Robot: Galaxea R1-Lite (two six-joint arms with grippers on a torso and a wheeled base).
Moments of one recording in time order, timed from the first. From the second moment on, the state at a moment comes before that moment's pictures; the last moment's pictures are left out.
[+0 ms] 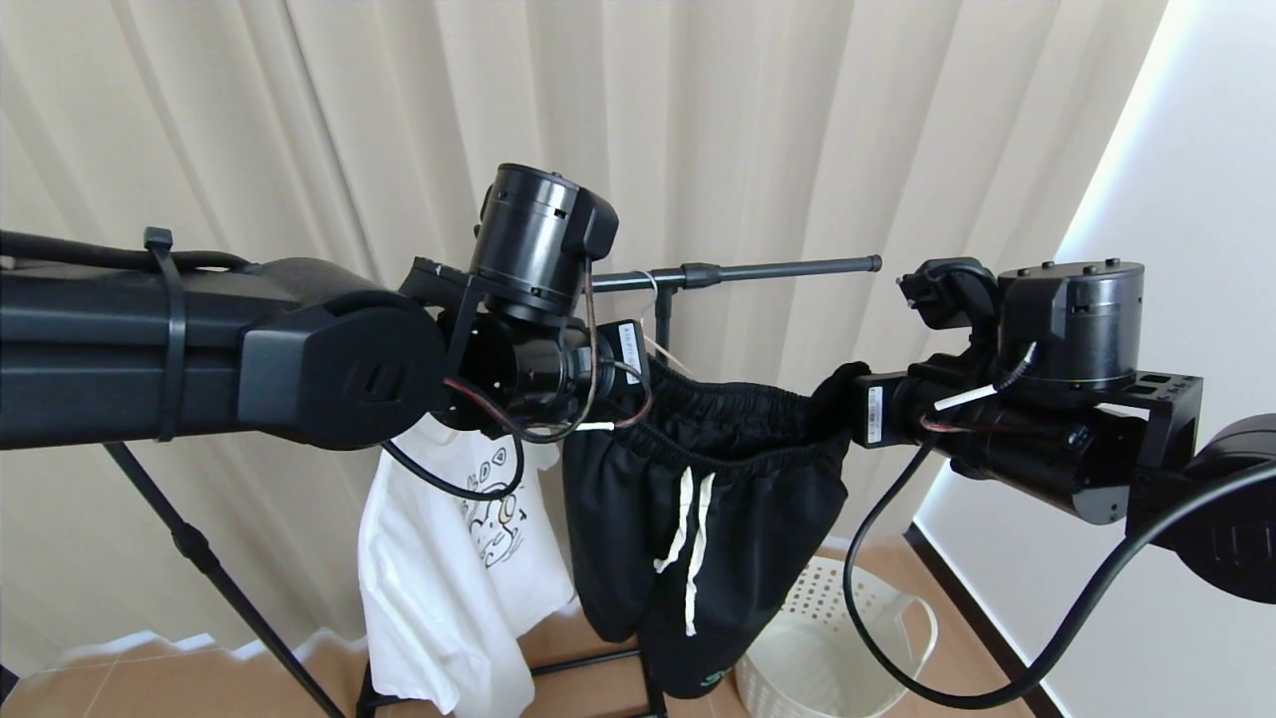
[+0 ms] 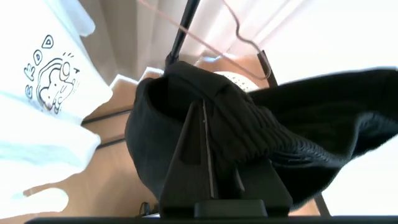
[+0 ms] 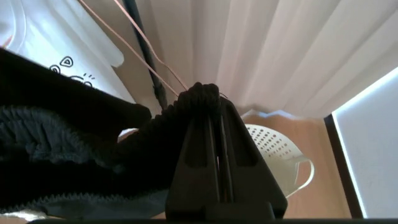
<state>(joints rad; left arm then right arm) -0.69 1.90 -1.48 0.10 0.31 -0.49 0.51 1.70 -0.90 -0.43 -0.31 0.16</state>
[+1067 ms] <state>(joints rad) -0.67 1.92 -1.59 0.10 0.35 -0.48 0.50 1.67 -0.82 -0.43 -0.31 0.06</state>
